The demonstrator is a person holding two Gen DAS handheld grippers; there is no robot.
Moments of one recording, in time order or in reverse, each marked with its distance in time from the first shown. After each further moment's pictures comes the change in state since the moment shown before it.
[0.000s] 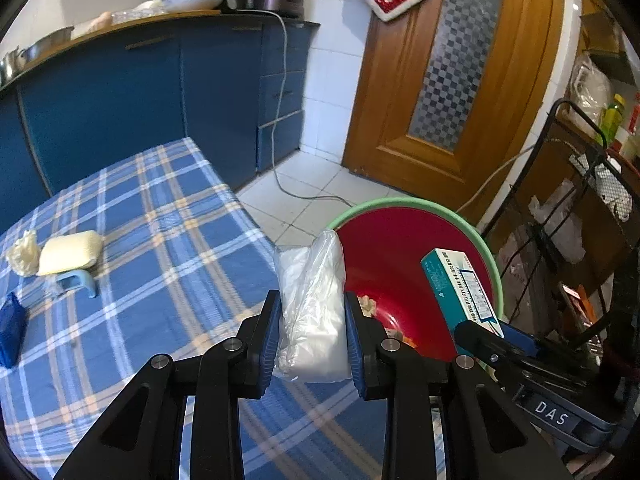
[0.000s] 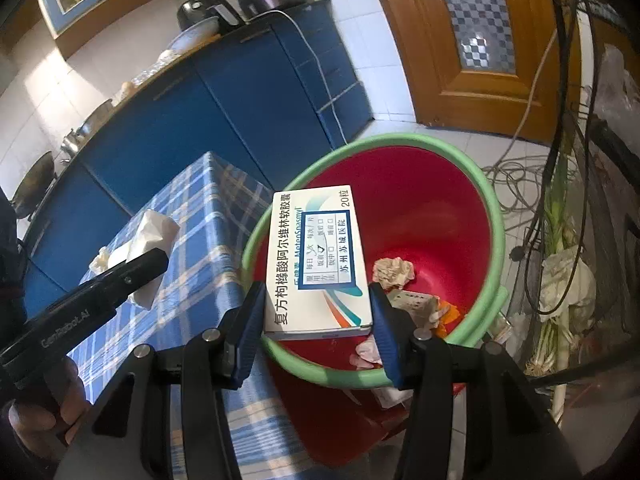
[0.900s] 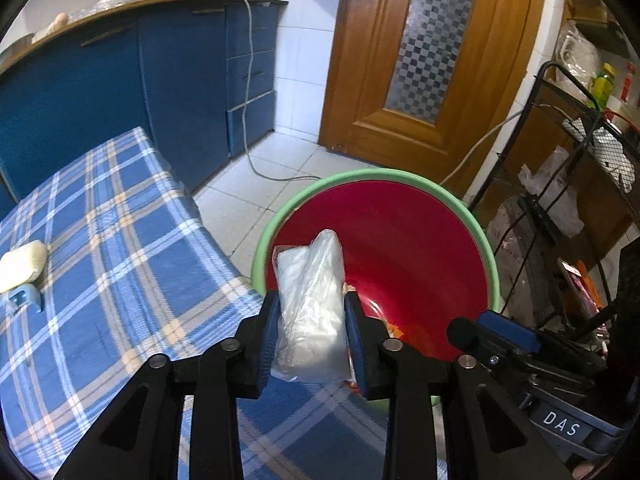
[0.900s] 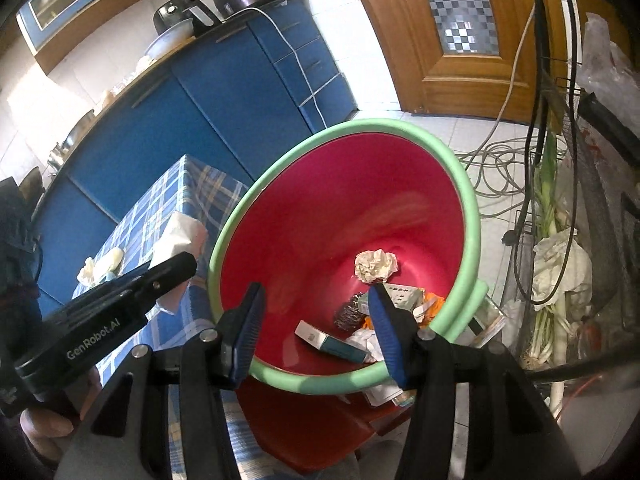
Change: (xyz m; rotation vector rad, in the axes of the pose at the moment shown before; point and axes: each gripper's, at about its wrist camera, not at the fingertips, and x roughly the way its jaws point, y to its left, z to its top) left arm 0.042 -0.032 0.001 0.068 0.073 -0.056; right arm 0.008 -0.028 0.001 0.061 0.021 -0.013
